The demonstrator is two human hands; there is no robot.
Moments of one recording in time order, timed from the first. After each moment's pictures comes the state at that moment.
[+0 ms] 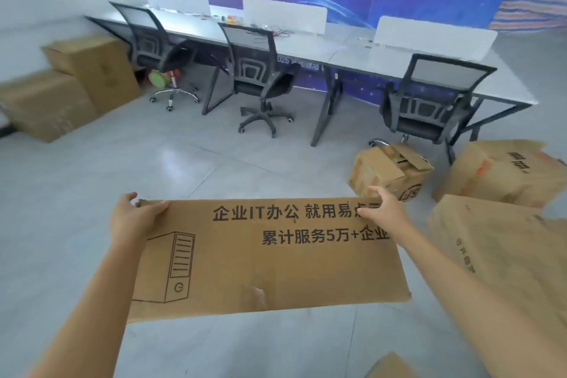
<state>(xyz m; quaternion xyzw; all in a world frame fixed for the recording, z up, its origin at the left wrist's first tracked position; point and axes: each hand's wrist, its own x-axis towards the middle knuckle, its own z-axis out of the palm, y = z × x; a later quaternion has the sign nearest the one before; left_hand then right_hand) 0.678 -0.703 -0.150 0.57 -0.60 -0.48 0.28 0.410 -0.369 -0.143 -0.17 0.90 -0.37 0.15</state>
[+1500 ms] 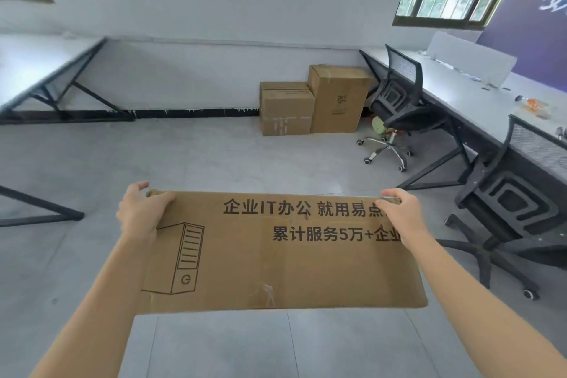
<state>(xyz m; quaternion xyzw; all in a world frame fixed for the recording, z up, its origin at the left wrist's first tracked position) 0.598 -1.145 -0.129 0.77 -0.28 -0.28 0.50 0.176 -1.172 -0.129 -0.48 0.73 -0.39 0.27</state>
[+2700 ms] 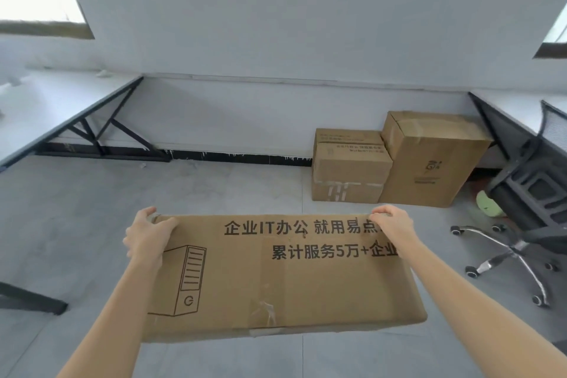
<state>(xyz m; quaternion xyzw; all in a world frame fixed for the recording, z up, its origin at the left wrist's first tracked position) 0.699 -1.788 -0.147 0.83 -0.19 -0.20 0.48 0.312 -1.939 -0.163 -0.57 0.68 -0.29 0.36</state>
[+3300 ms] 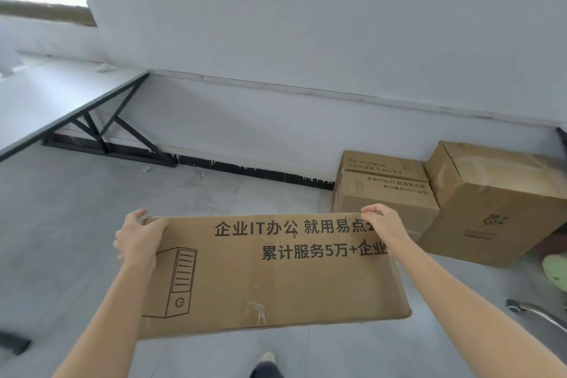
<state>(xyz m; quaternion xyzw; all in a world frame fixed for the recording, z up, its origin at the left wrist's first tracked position) 0.798 -2.078 -0.175 0.86 -0.10 -0.17 0.47 0.438 -2.276 -0.179 -0.61 0.62 -0.23 0.43</state>
